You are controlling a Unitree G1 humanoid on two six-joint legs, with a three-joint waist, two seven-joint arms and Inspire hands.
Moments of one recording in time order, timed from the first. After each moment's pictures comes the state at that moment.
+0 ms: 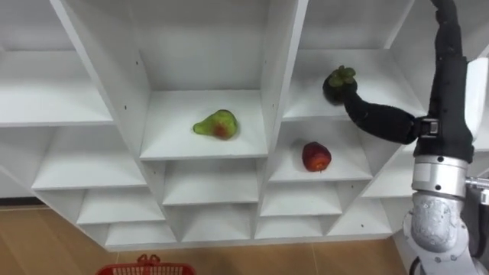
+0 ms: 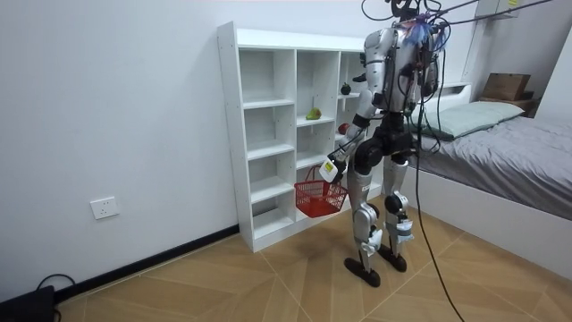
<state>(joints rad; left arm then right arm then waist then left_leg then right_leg) 0.18 0.20 0.02 1.08 -0.05 -0.15 -0.01 0.08 -0.31 0.06 -0.13 -0.29 -0.24 -0.48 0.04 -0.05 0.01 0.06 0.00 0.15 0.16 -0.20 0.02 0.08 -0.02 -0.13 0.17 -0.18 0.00</state>
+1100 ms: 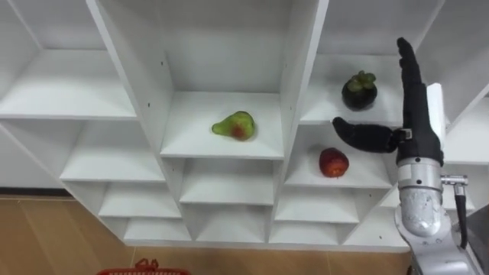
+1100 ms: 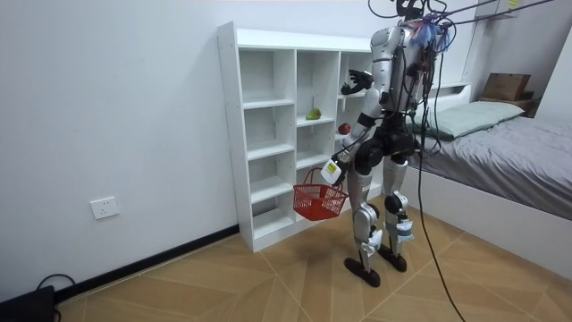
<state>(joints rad) 0.19 0.18 0.03 1.08 -0.03 -0.12 0.00 -0.06 -0.31 0.05 0.16 -0.20 -0.22 -0.38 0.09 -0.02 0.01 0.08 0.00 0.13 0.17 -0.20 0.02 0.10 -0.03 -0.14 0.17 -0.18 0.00</state>
